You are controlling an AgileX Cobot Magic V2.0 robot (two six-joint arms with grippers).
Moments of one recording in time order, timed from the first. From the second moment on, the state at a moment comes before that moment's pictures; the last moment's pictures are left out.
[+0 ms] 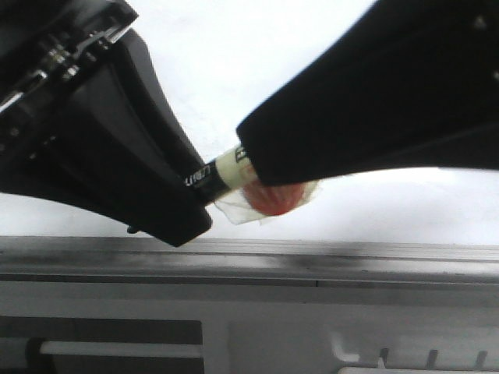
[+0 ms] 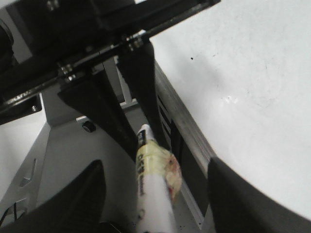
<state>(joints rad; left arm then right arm) -0.82 1.23 -0.83 -0.61 0.69 1.25 0.74 0.95 -0.56 1.01 0.30 -1.11</state>
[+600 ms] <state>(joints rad) -0.82 1.23 -0.83 -0.61 0.69 1.26 0.75 0.95 -0.57 1.04 0.31 -1.11</state>
